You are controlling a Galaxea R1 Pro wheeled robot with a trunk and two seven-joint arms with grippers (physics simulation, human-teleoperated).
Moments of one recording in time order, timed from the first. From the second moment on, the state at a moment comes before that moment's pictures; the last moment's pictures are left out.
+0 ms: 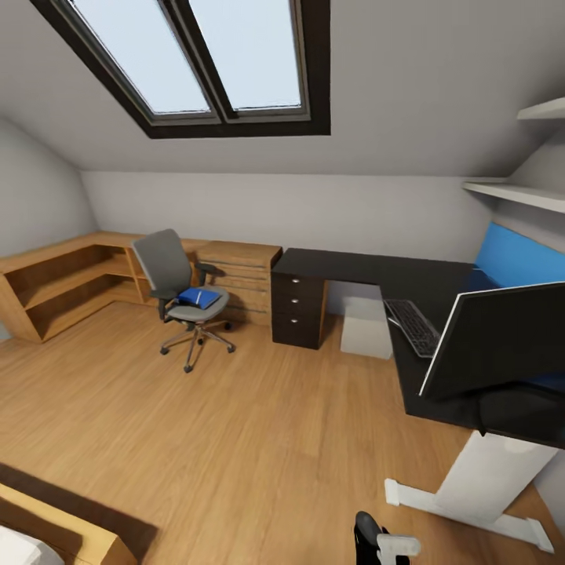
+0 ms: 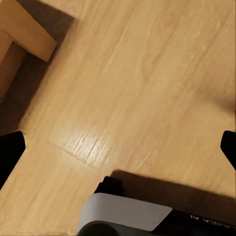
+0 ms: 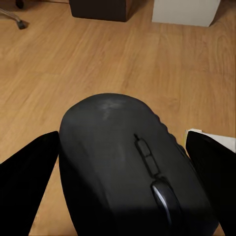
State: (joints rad) left arm -0.23 -0.08 -0.07 -0.25 0.20 -0.14 0.28; right arm -0.28 0.08 -0.07 -0.24 0.08 -0.66 -0.06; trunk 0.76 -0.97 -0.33
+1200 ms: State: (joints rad) left arm -0.23 -0.09 -0.07 -0.25 0.19 -0.13 0.29; right arm -0.28 0.08 -0.07 -0.24 0.08 -0.66 -0.06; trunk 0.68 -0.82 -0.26
